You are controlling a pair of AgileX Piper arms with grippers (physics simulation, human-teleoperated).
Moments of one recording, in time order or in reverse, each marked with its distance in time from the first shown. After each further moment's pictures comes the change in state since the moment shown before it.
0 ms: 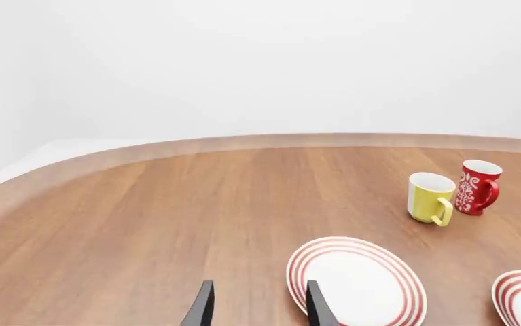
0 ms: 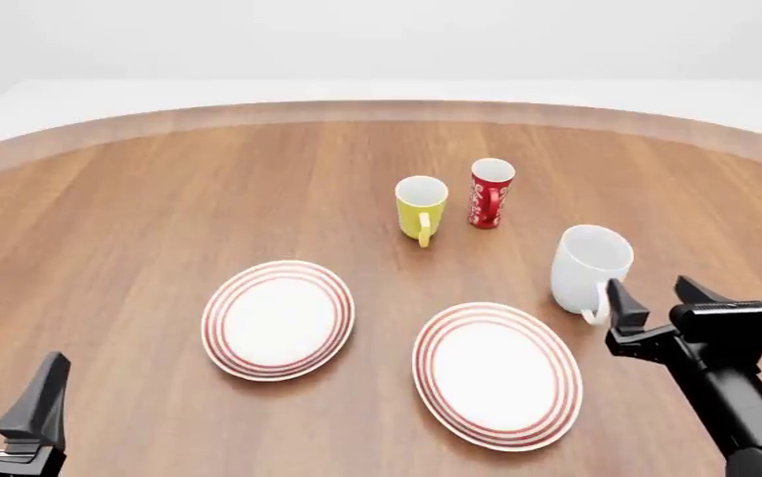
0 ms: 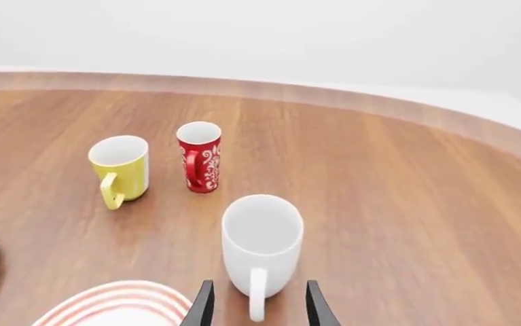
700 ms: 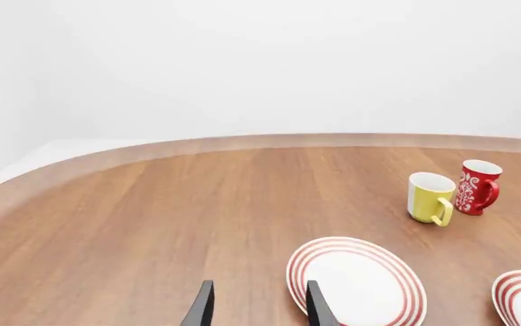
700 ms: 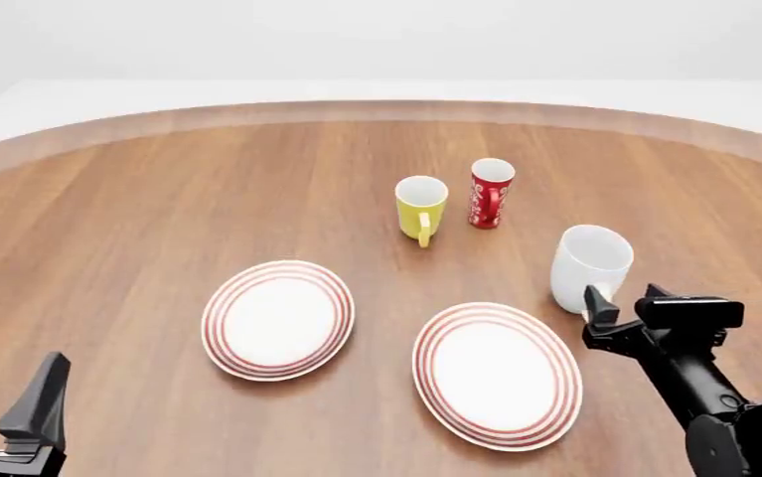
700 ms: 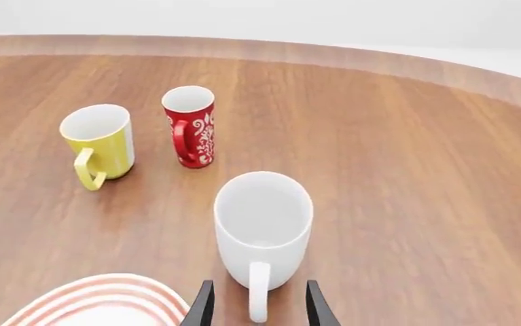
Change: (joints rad) left arm 0.000 0.000 0.000 0.000 0.000; right arm -0.005 0.319 -0.089 -0.128 0.023
